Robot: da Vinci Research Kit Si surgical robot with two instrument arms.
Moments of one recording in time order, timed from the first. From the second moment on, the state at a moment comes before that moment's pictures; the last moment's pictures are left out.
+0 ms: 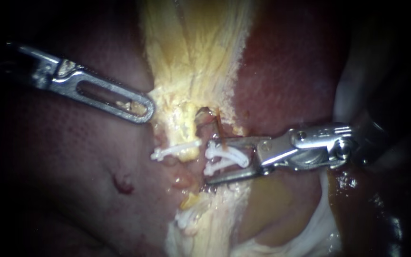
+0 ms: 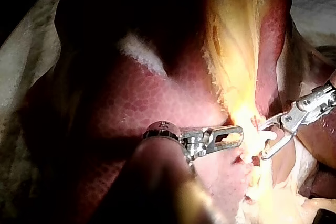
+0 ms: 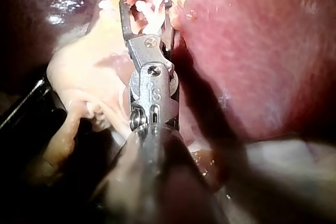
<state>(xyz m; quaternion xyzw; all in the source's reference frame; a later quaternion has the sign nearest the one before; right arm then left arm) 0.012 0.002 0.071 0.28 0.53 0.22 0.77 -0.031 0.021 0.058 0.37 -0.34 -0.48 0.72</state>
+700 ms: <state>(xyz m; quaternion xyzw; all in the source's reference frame) 0.012 0.002 0.071 0.37 0.47 0.34 0.72 -0.031 0.021 0.057 0.37 -0.34 -0.48 0.72</state>
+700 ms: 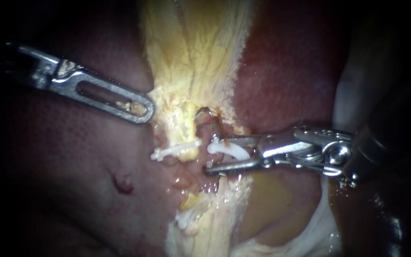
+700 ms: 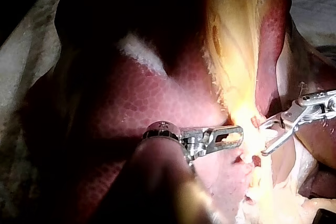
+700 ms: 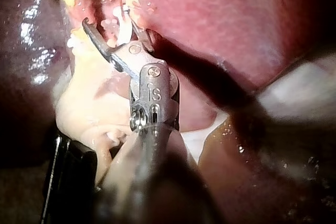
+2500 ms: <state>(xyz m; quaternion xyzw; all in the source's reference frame) 0.014 -0.002 0.076 0.45 0.45 0.32 0.70 -0.031 0.021 0.057 0.37 -0.34 -0.48 0.72</state>
